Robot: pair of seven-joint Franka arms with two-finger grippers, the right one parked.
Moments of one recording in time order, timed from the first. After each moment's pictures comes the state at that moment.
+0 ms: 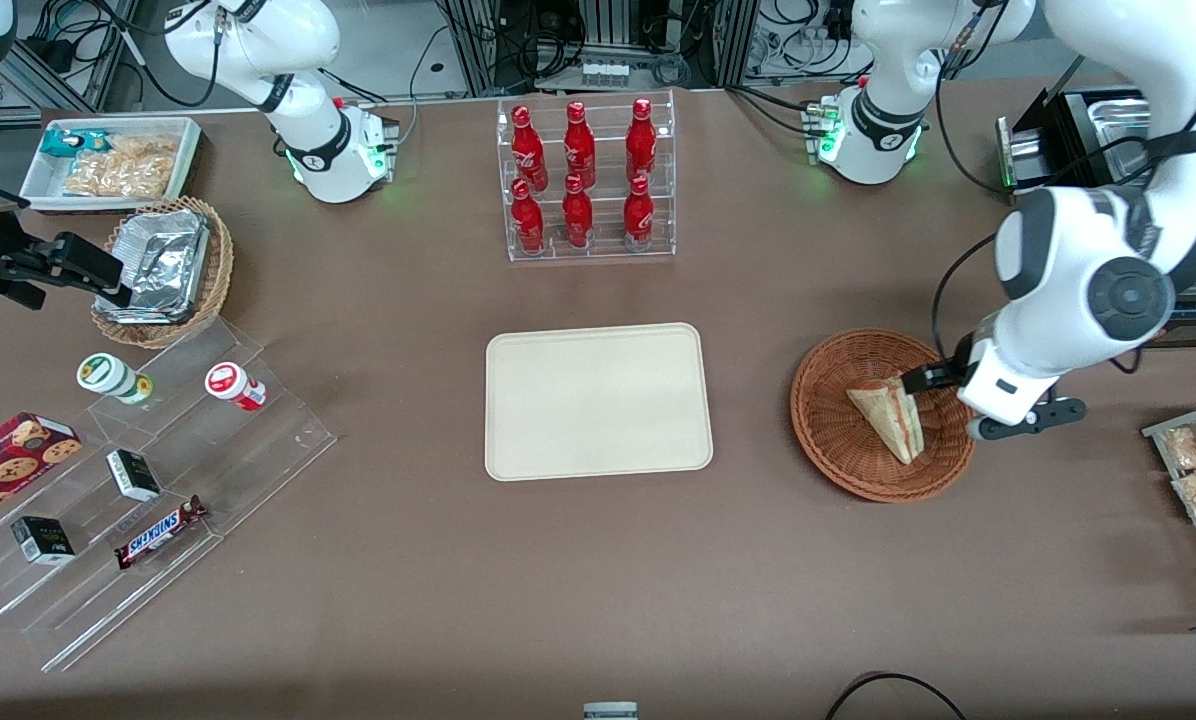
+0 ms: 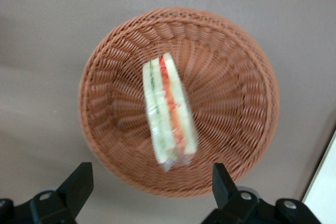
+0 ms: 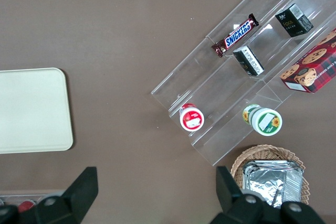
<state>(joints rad) -0.07 0.19 -0.06 -1.99 0.02 2.08 -0.45</state>
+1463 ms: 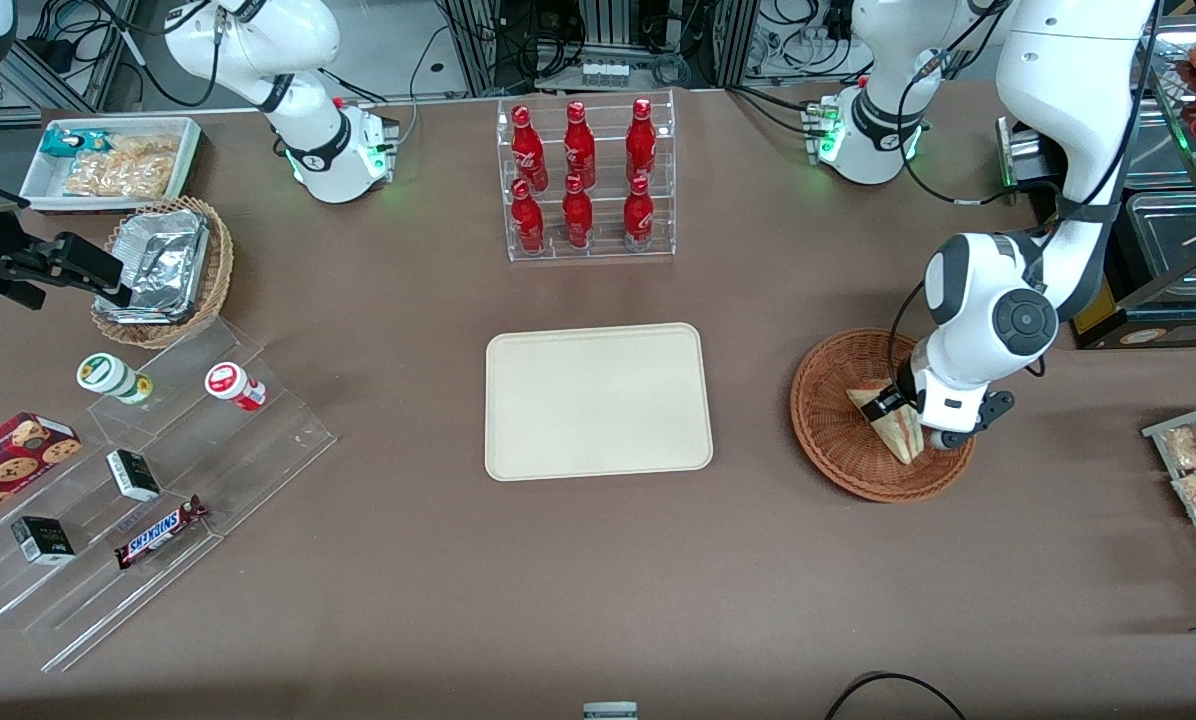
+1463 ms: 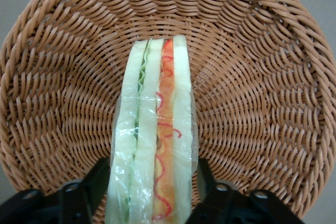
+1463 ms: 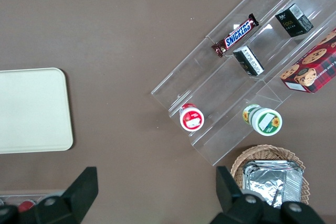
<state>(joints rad) -0.08 0.30 -0.05 -2.18 -0.04 2.40 -0.65</state>
